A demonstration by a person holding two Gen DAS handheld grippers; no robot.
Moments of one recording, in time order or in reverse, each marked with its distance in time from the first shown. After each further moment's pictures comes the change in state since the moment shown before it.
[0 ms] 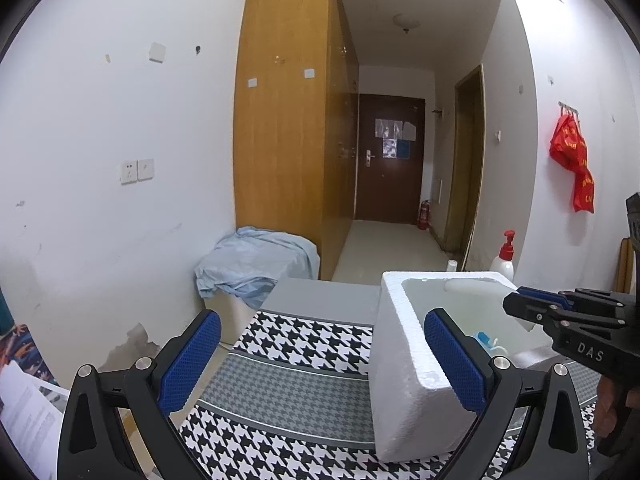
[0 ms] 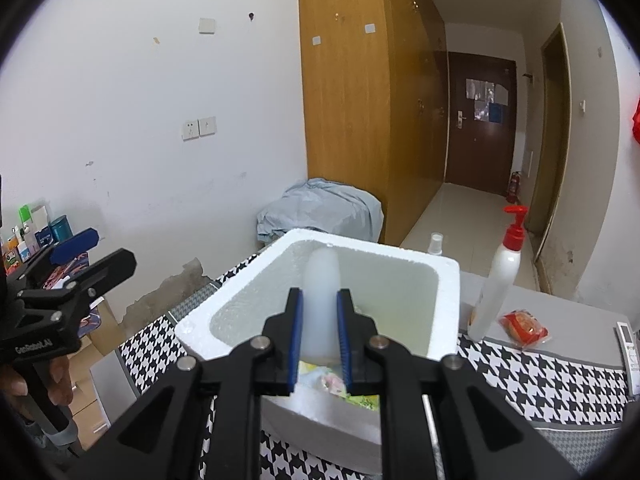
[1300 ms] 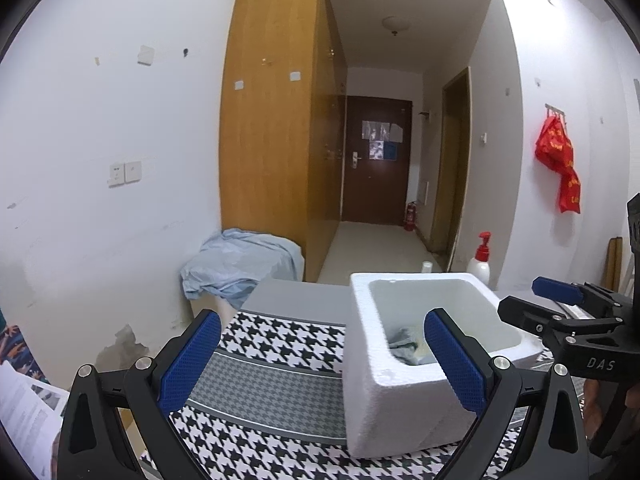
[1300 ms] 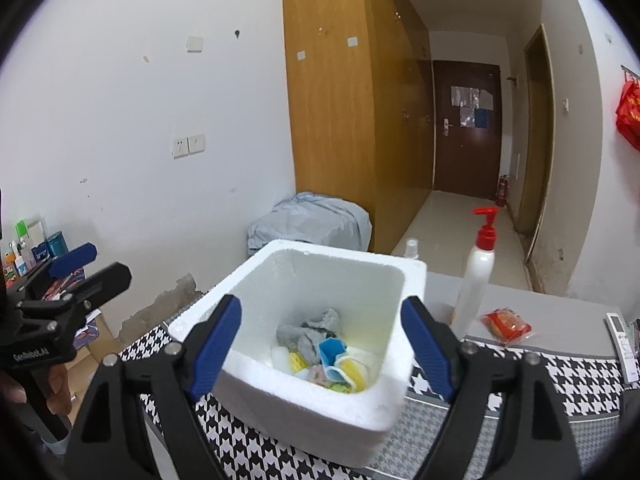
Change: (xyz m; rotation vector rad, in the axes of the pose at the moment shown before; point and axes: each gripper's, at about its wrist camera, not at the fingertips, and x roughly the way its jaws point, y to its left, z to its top) left arm -0.014 -0.022 0.002 0.003 -0.007 -0.056; right arm -0.033 -0.015 -0.007 0.037 -0.062 -0.035
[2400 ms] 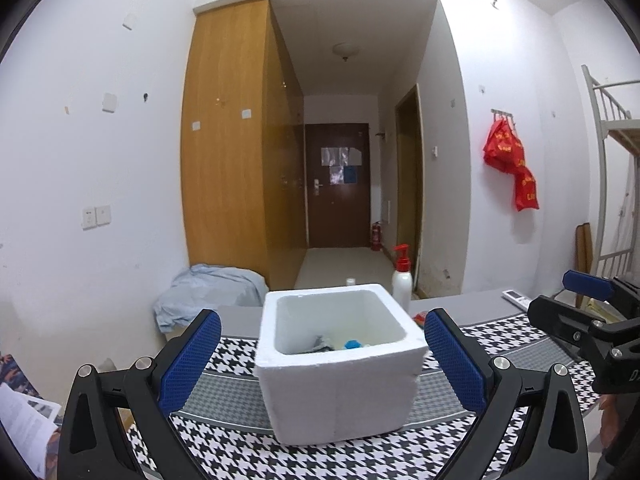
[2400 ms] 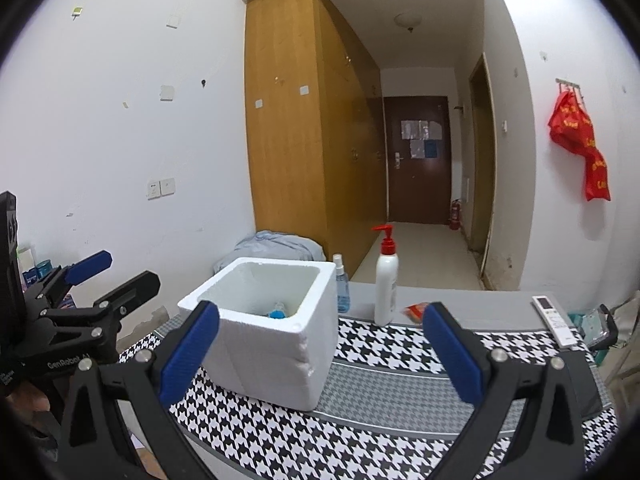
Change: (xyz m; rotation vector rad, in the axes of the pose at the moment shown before) left arm -0.073 -0.082 -0.007 0.094 -0.109 -0.107; right arm -0.132 -0.021 -0.035 0.052 -0.157 -0.159
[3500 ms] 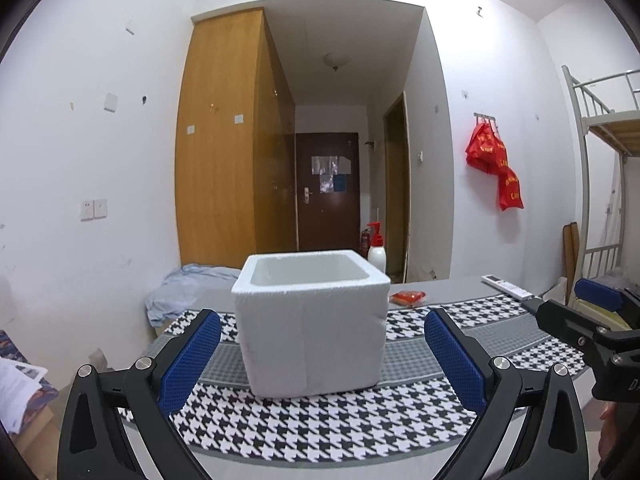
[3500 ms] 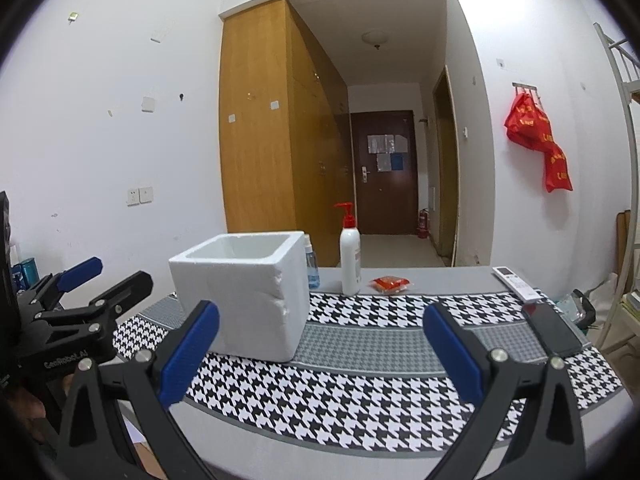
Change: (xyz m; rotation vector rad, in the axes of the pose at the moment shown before) left arm -0.044 -0.020 -0.072 -0.001 -0.046 -0.029; right arm -0.056 -0.001 -0.083 0.035 -0.072 -0.119
